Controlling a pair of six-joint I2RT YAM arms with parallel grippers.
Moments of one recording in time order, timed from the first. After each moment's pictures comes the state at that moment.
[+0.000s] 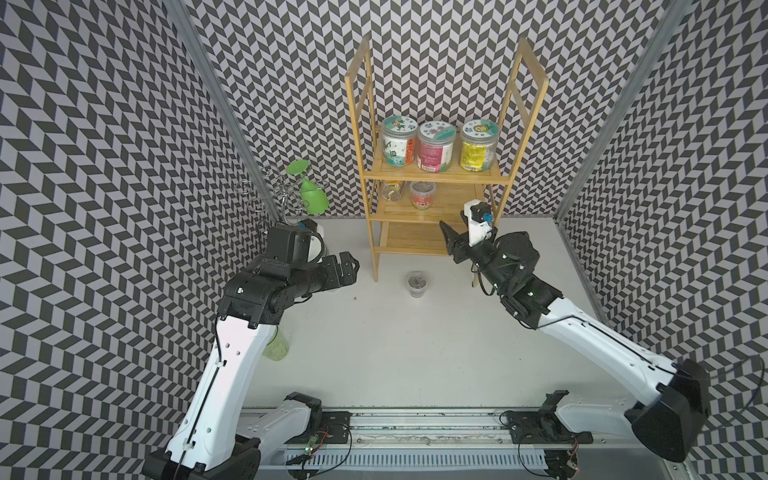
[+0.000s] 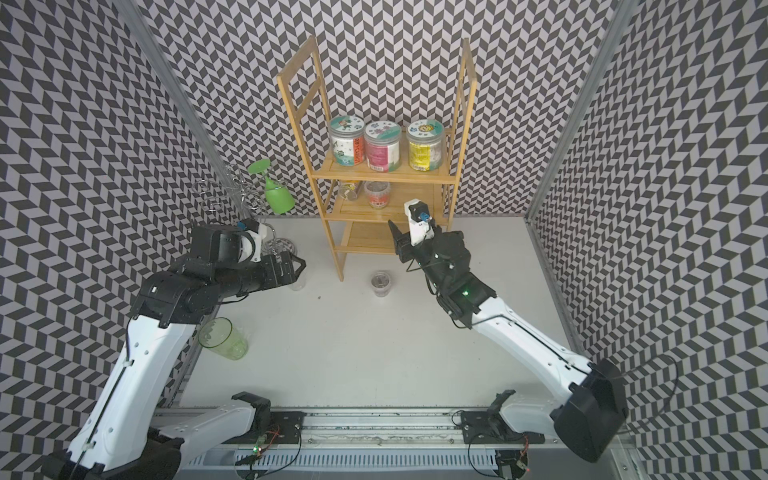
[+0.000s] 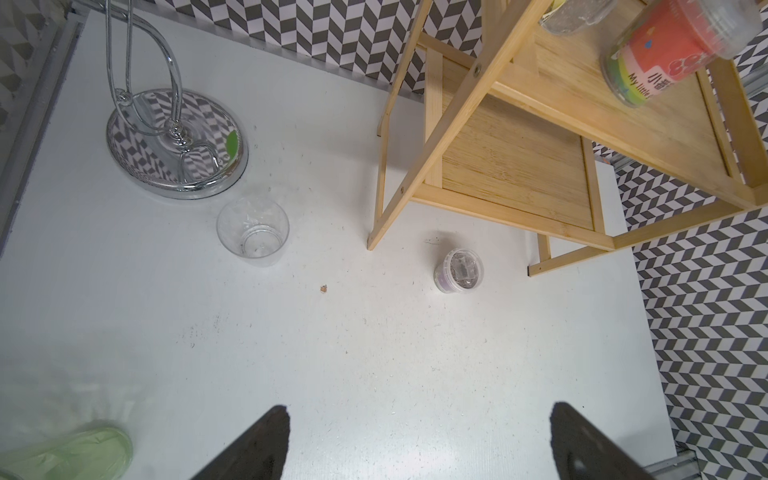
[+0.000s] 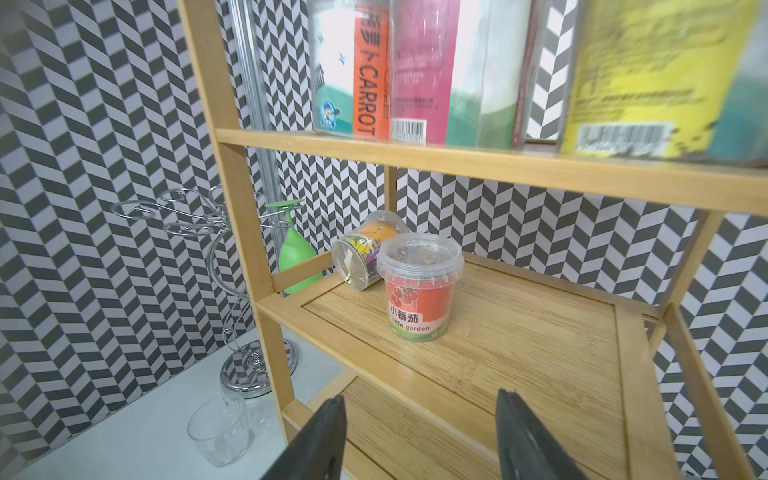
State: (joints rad) left arm -0.29 1.10 1.52 -1.15 0.12 -0.44; right arm 0.68 1.21 1.05 0.23 0.17 -0.07
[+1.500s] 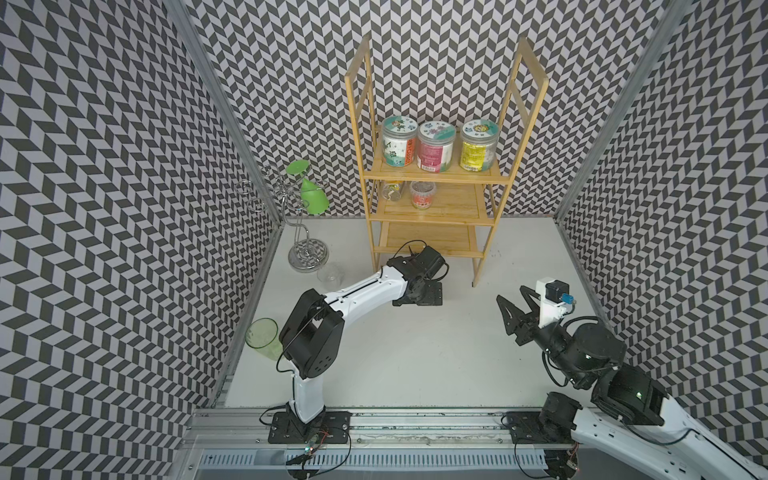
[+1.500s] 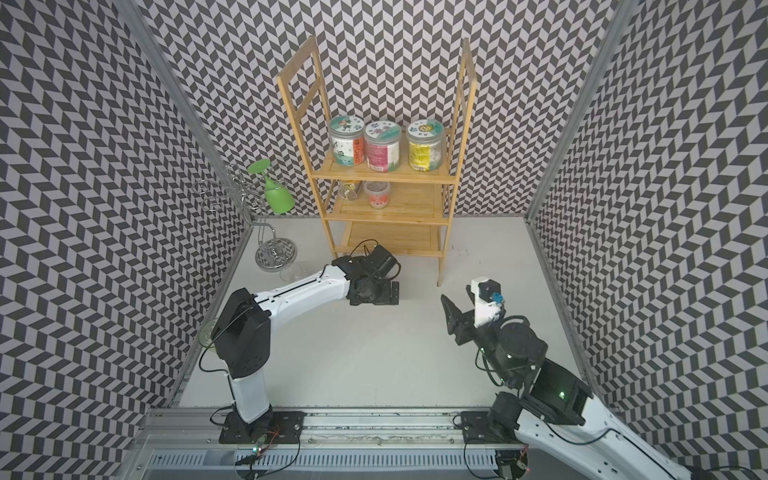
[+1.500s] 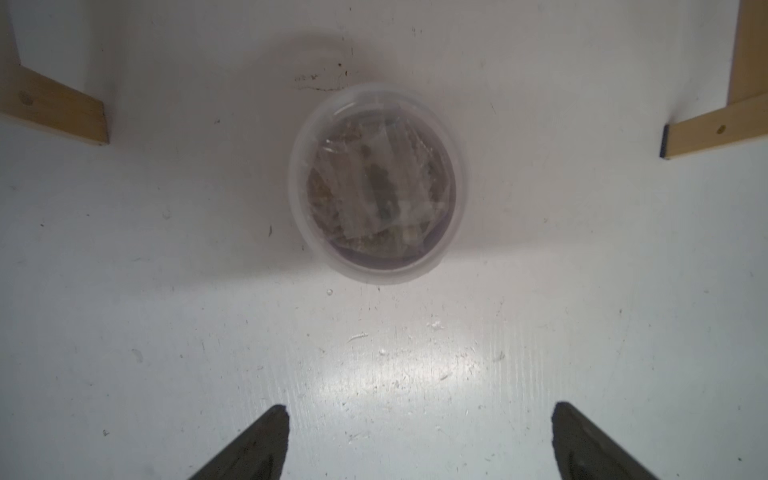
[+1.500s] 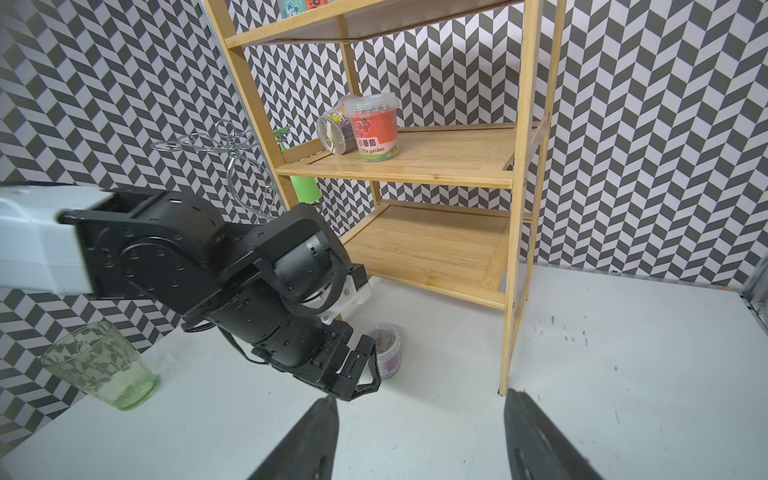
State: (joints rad) left arm -0.79 1.90 1.54 -0.83 -0.12 -0.72; right arm 0.91 0.45 0.72 -0.41 0.48 0.17
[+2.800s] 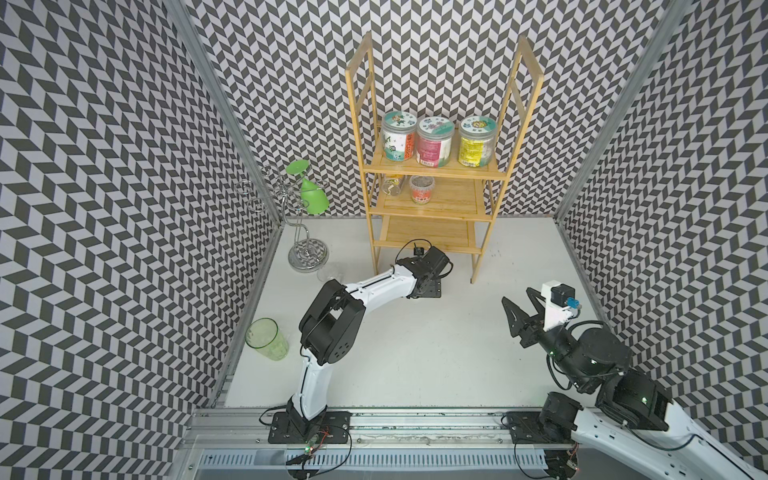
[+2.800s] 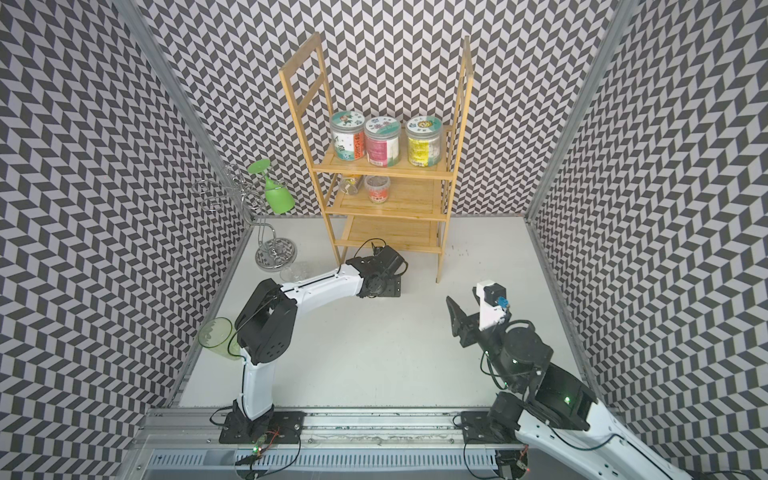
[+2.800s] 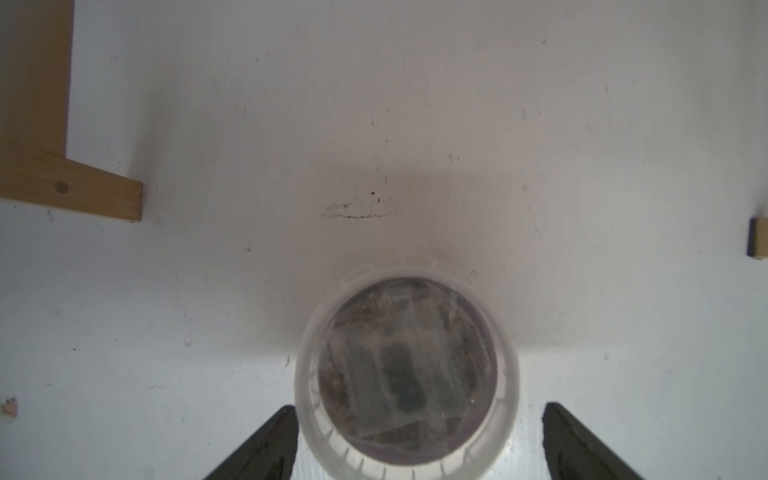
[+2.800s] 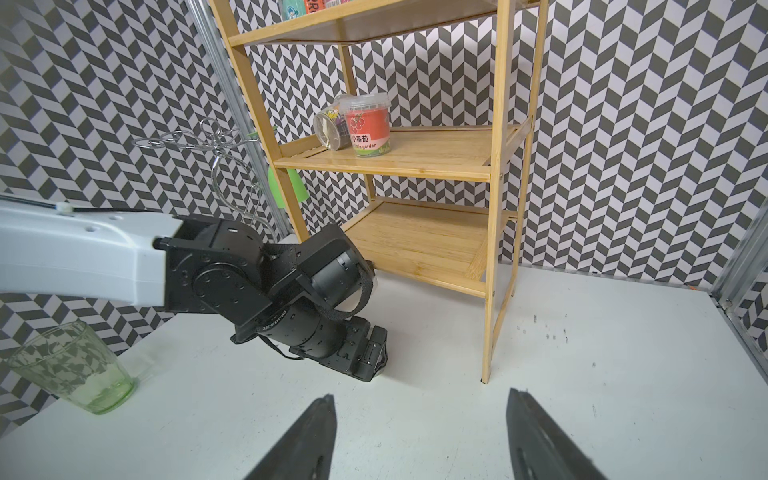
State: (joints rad) left arm -0.77 2.03 1.54 -0.65 -0.30 -0.67; right arm 0.91 0.41 0.70 -0.42 0.51 0.15
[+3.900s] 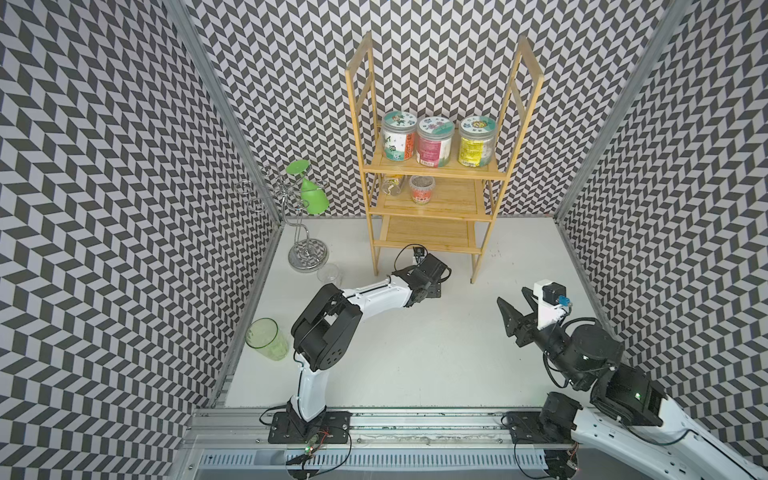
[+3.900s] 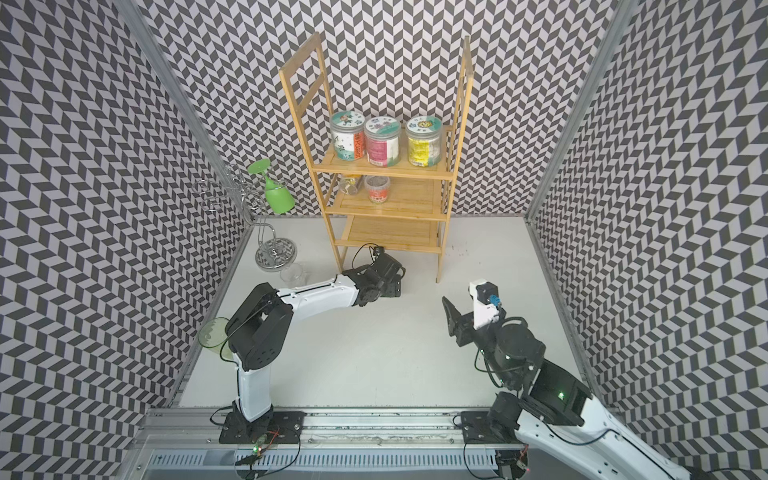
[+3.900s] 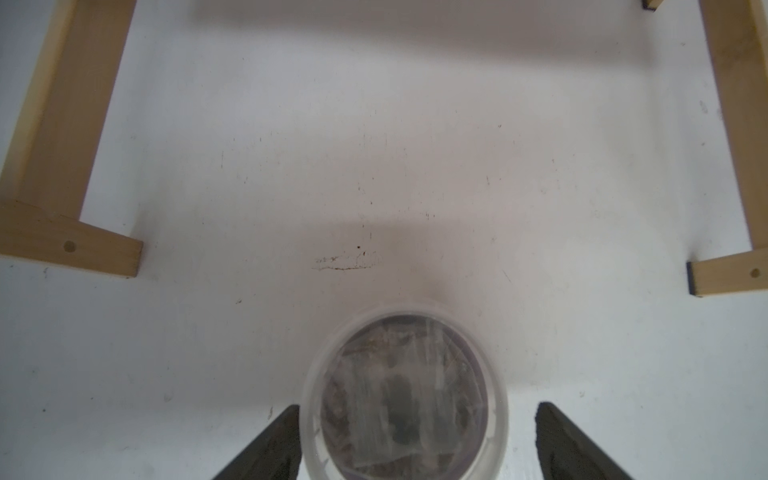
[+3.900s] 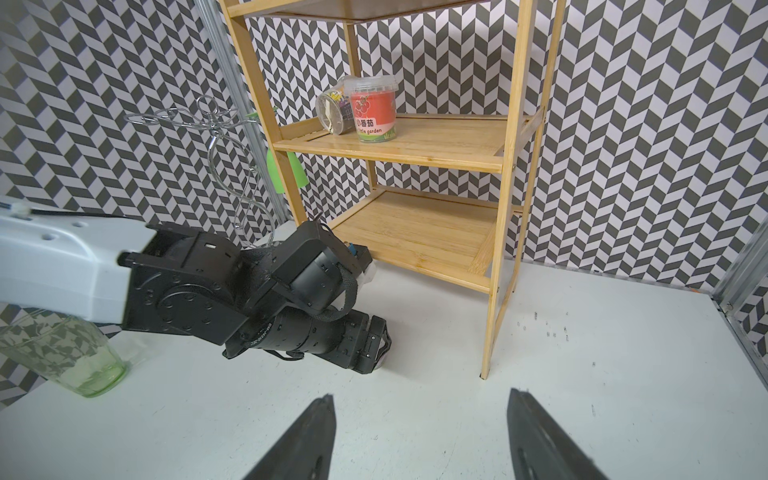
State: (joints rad) left arm -0.79 1.97 1.39 -0.39 -0.37 -0.62; right arm 0.91 0.44 0.70 -0.42 0.50 0.13
